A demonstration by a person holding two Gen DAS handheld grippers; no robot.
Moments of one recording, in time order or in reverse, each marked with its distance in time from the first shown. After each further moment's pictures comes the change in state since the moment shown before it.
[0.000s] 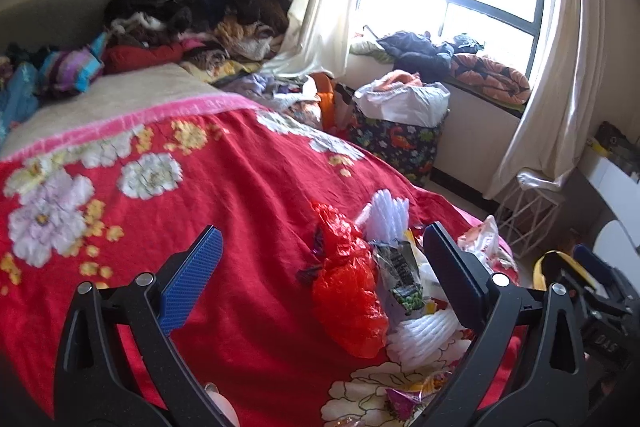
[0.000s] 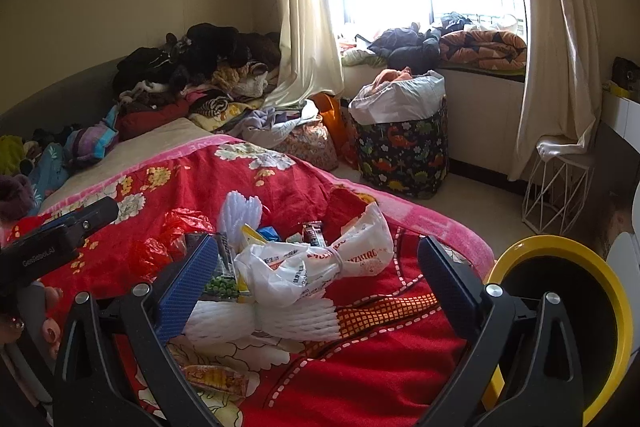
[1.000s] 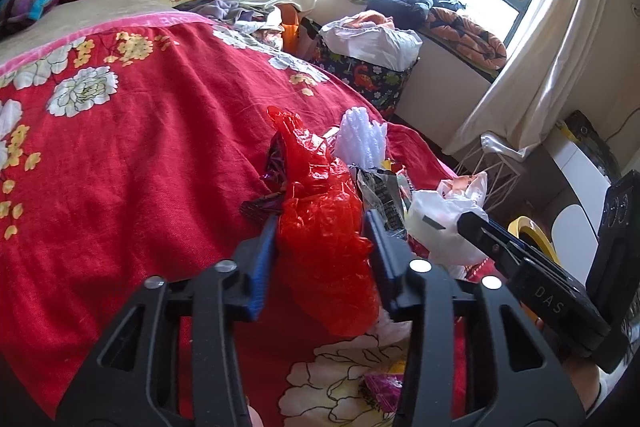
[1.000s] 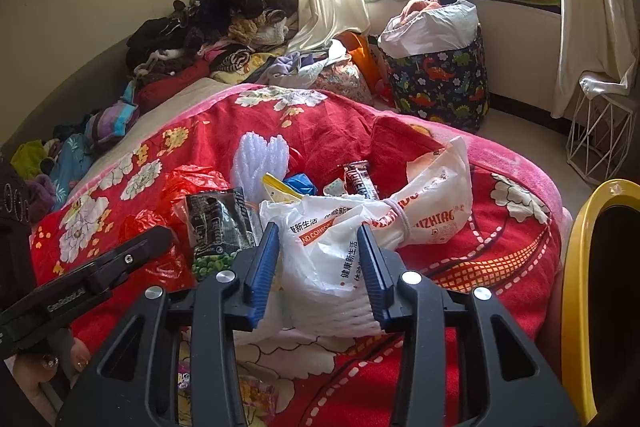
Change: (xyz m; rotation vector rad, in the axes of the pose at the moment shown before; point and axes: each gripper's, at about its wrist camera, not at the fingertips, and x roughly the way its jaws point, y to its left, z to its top) left arm 0.052 -0.003 -0.029 -0.066 0.228 -0.168; right arm 0.070 0.006 -0.020 0.089 0.198 0.152
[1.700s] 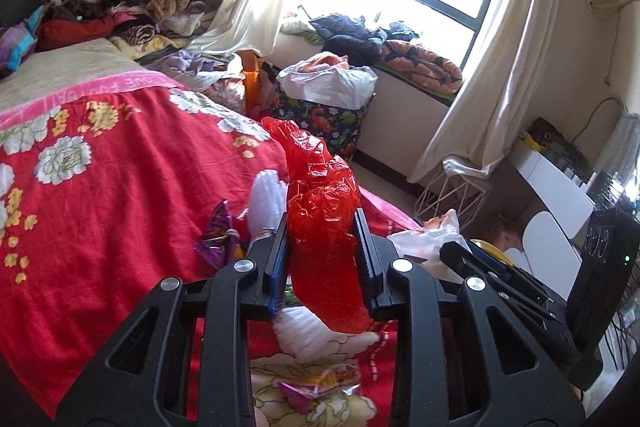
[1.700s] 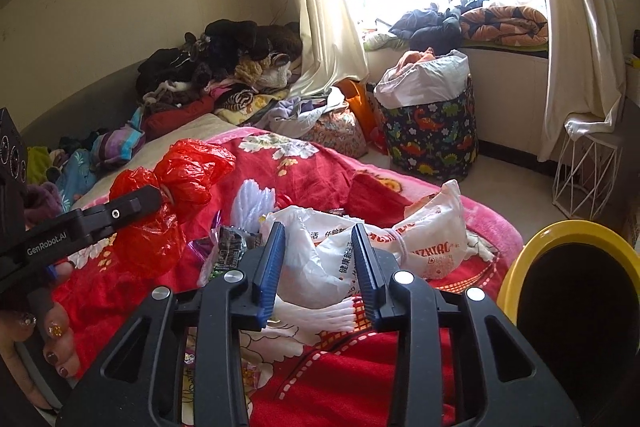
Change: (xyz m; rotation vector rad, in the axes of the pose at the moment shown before) left arm -0.048 -0.054 0.019 0.096 -0.146 -0.104; right arm -0.071 -0.015 0.003 -0.056 -0.163 -0.020
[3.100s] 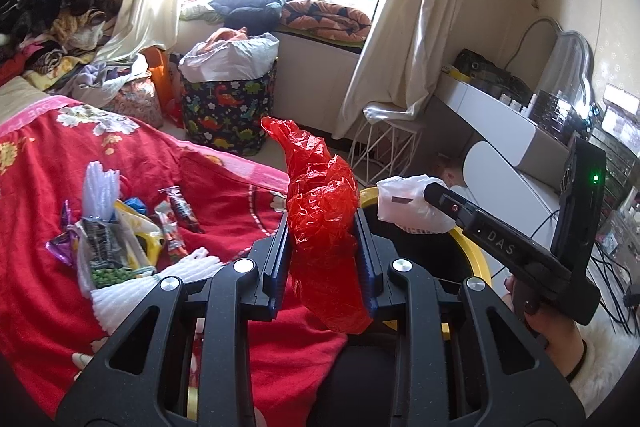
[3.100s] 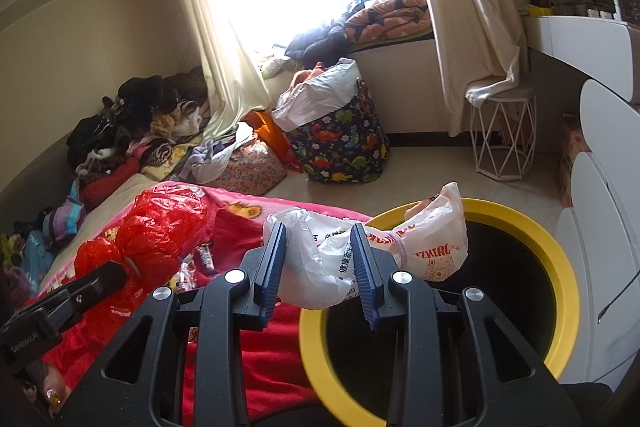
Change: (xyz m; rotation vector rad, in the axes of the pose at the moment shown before) left arm 0.035 -0.143 -0.036 0.226 0.116 -0.208; right arm -0.083 -0.125 -0.014 0.269 -0.086 -0.236
